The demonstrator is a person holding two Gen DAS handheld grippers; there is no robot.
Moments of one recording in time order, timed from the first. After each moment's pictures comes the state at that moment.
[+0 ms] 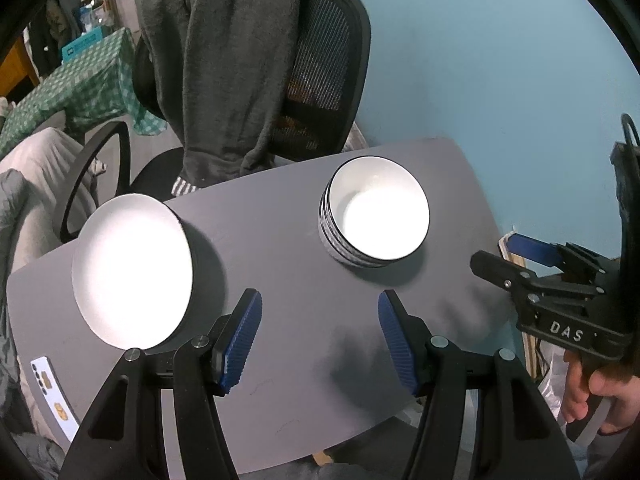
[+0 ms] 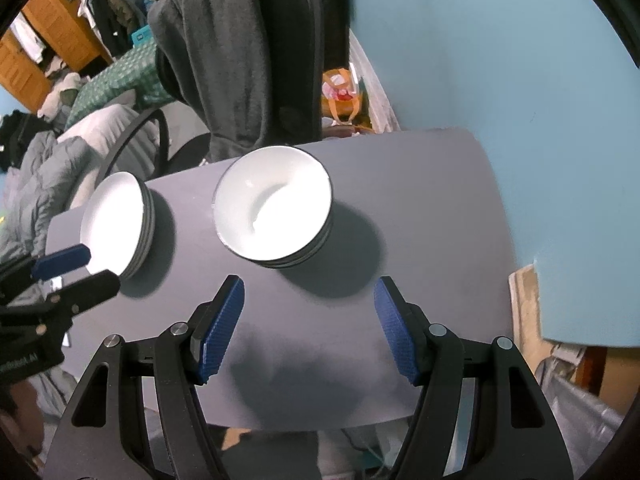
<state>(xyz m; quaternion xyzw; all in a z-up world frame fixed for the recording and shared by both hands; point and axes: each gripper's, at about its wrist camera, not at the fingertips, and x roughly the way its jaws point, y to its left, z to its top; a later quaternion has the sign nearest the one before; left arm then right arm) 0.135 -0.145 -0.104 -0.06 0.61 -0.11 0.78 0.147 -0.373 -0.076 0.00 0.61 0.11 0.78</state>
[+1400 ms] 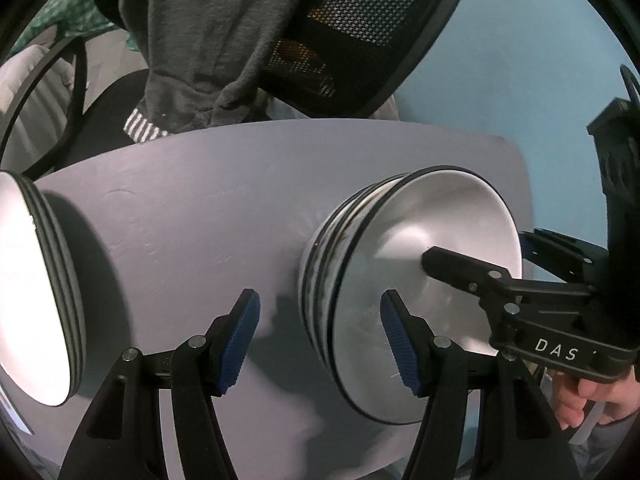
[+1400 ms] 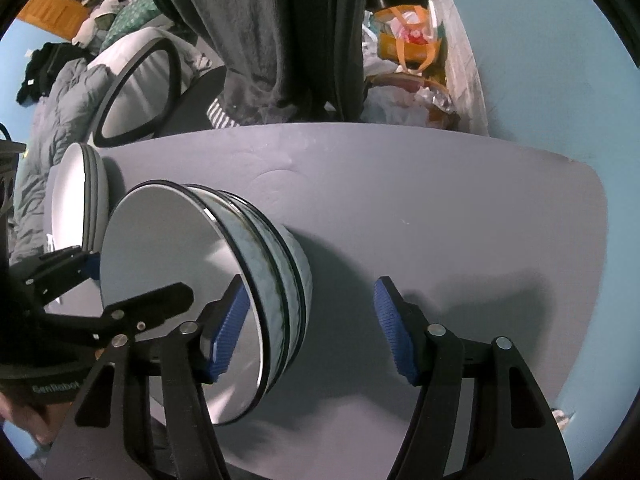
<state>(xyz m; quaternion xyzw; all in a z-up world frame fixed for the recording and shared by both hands) 0.222 -0.181 -0.231 -0.15 0.70 -0.08 0.70 0.269 -0.374 -0.201 -0.03 0.70 0.24 0.67</state>
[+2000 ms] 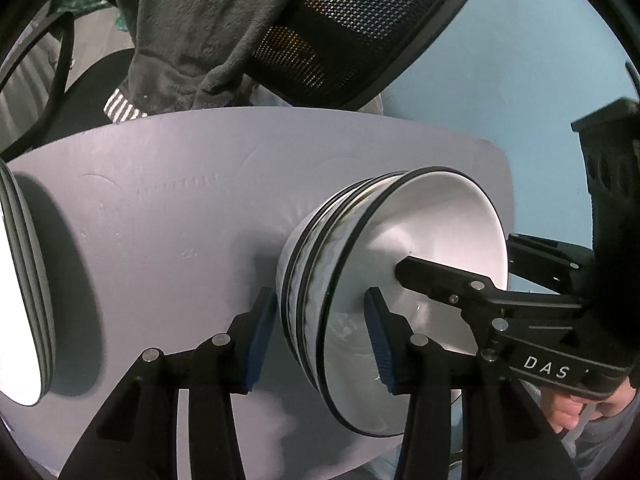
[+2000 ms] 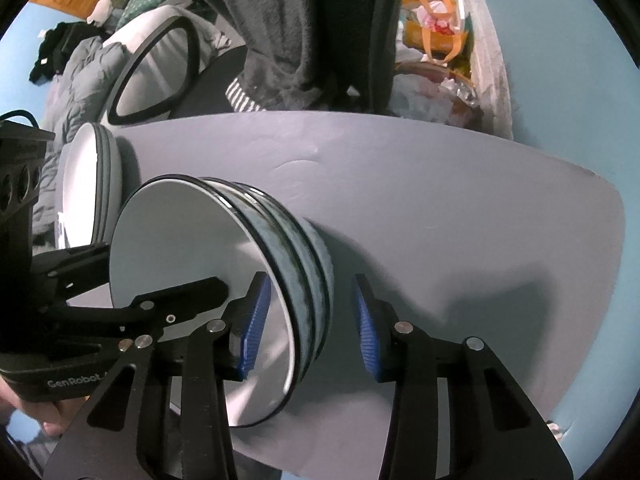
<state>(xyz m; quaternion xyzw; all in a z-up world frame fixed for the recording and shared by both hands) 0.226 -0.178 -0.236 -0.19 0.70 -0.10 0.68 0.274 -0.357 -0.206 -0.04 0.72 0.28 0.63</state>
